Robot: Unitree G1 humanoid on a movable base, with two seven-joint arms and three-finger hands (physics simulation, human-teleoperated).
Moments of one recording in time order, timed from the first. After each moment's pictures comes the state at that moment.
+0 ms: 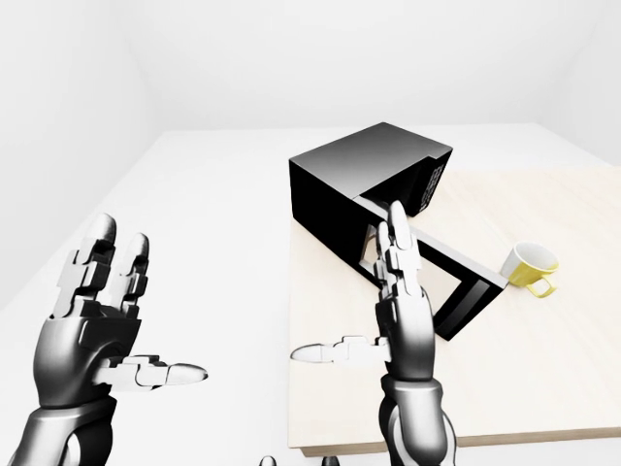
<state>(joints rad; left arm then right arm) 0.37 -0.02 0.05 -0.85 -0.08 0.09 -0.17 0.32 -0.03 0.14 -0.81 -0.06 0.09 -0.05</state>
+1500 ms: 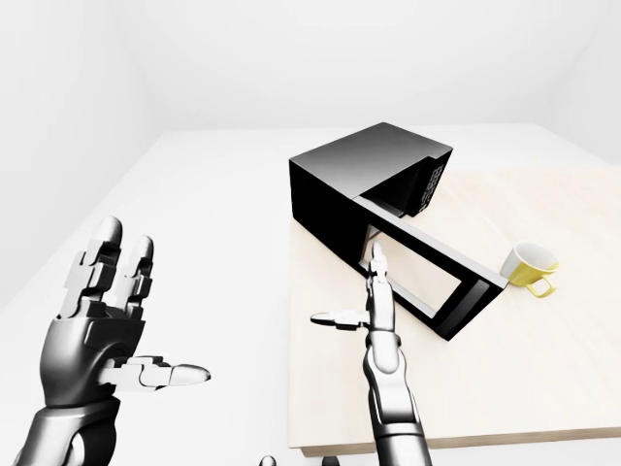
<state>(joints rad) 0.38 -0.02 0.03 -0.84 -0.08 0.09 -0.16 -0.03 -0.01 -0.03 0.13 -0.04 -0.09 -0.10</state>
